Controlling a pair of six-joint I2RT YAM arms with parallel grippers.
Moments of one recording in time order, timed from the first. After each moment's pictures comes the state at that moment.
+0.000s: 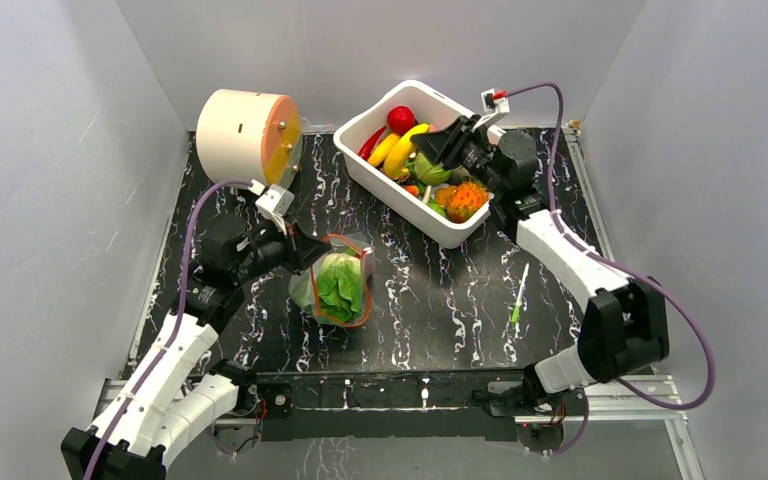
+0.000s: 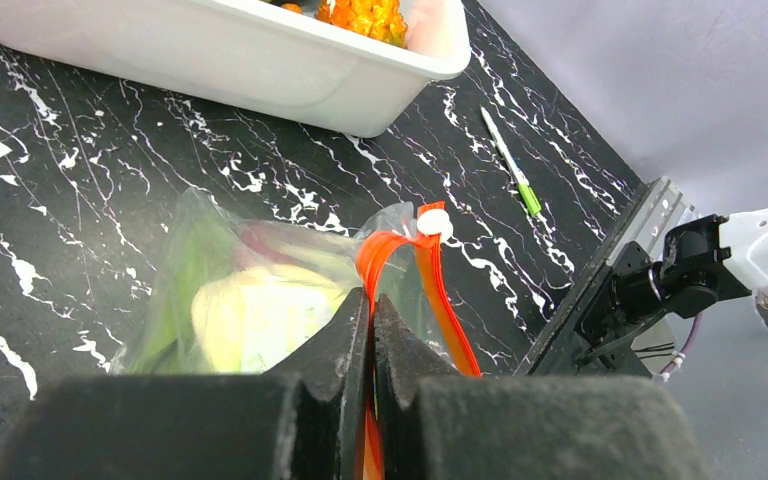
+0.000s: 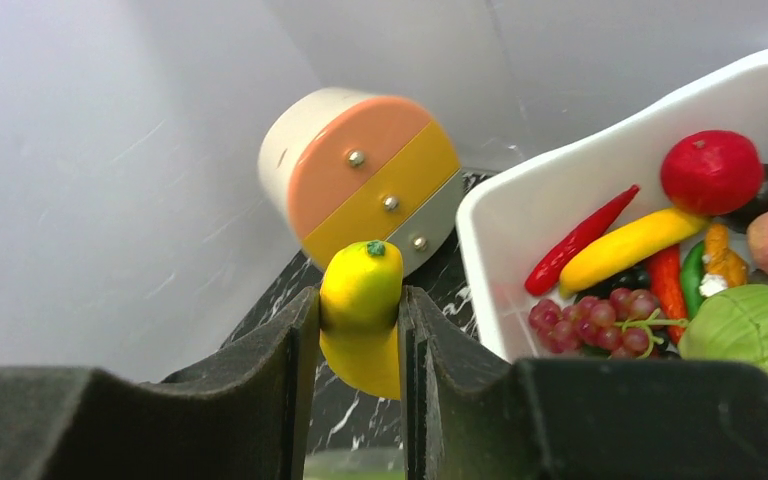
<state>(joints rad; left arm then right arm) -0.38 0.79 0.74 -0.24 0.51 -0.27 0.33 1.48 1.15 0.46 -0.34 0.59</state>
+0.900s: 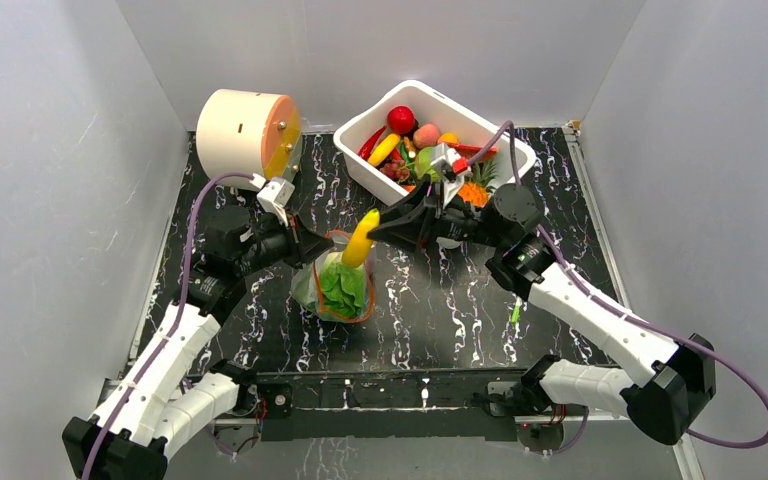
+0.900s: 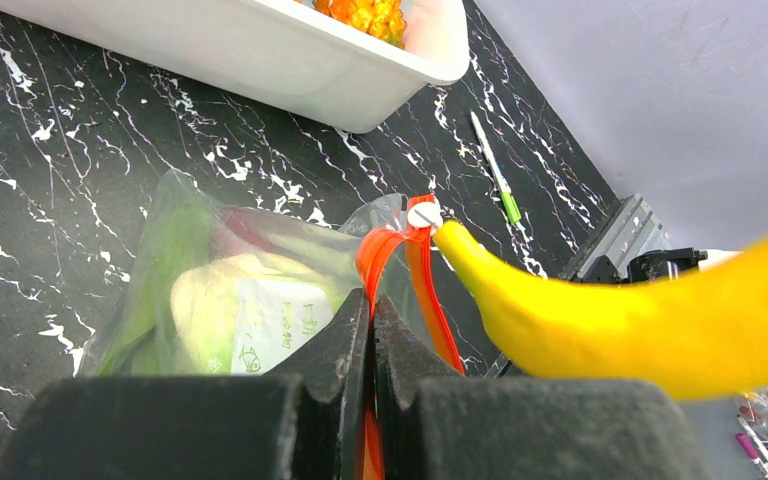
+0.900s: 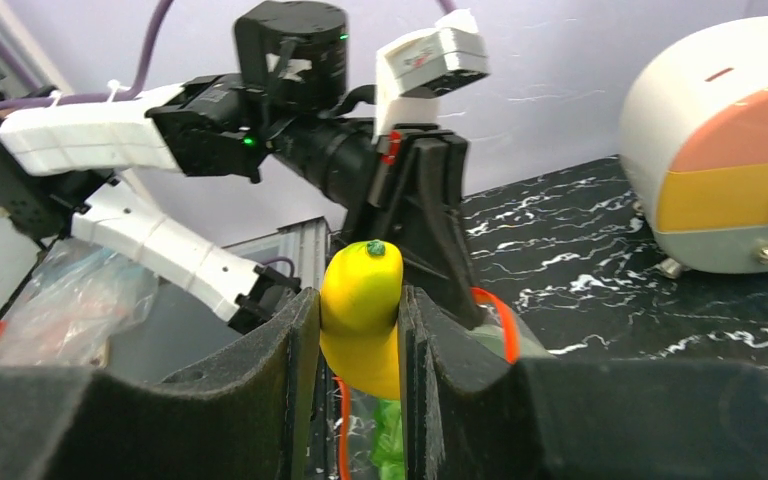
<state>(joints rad) -0.38 0.85 0.79 -0.27 0.50 -0.36 0.66 1.12 0.97 0.40 -0.73 0.41</state>
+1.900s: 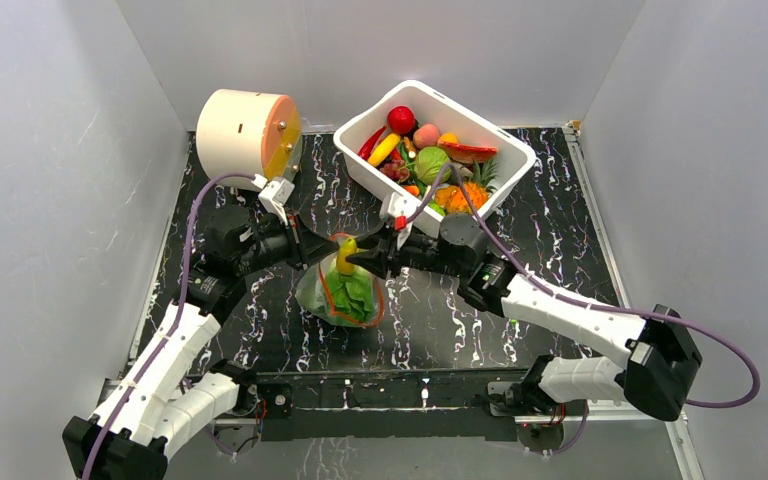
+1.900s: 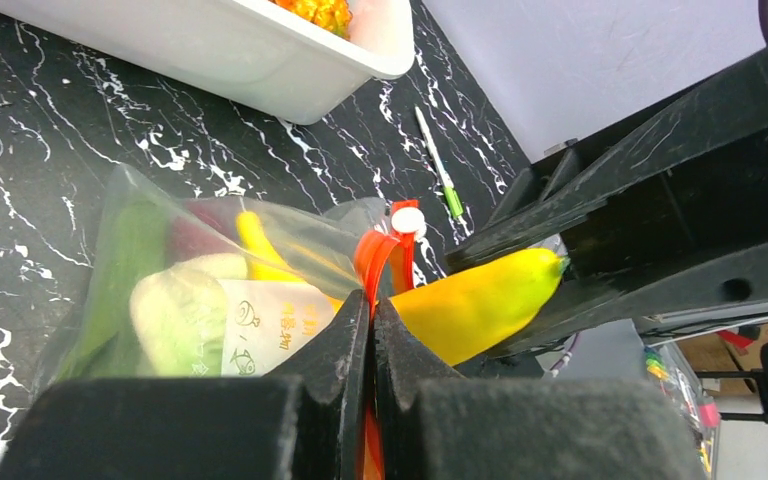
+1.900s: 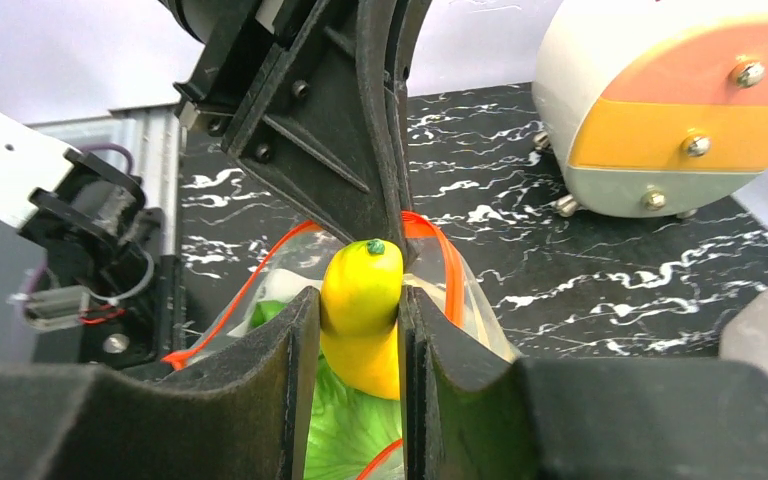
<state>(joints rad) -0.38 0.86 0.79 -0.25 0.58 -0.46 0.88 1.21 0.85 0.38 -0.43 -0.02</state>
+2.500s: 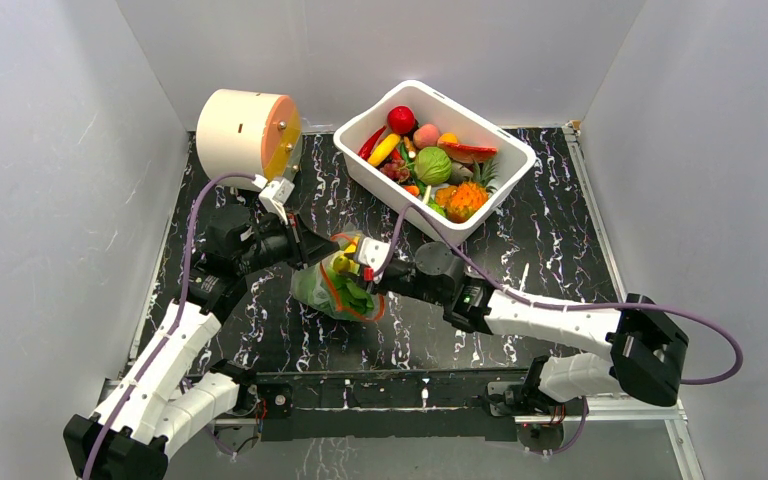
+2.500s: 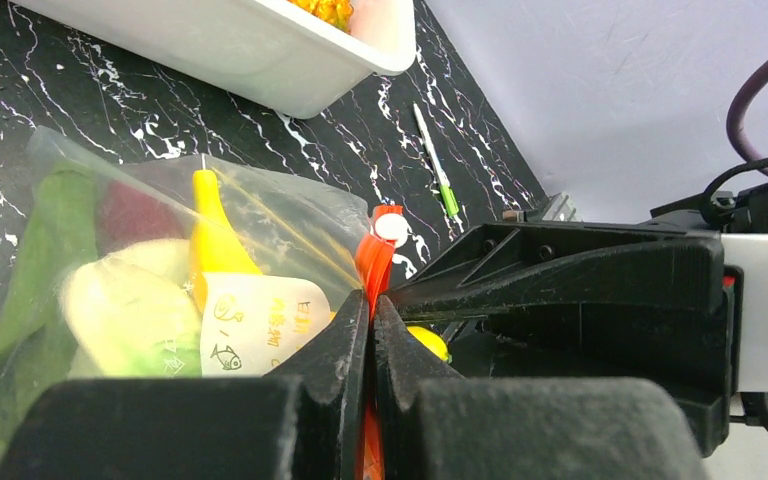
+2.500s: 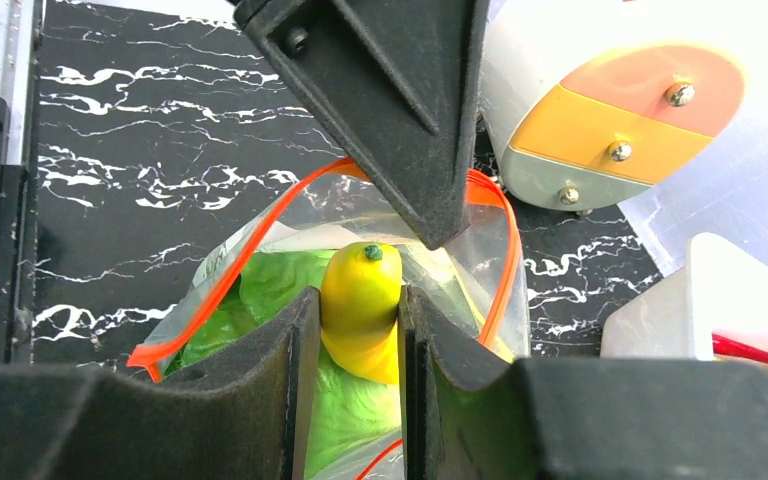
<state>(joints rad) -0.37 0.86 0.79 -0.25 0.59 -0.49 1.04 1.28 0.78 0.45 -0.15 -0.37</state>
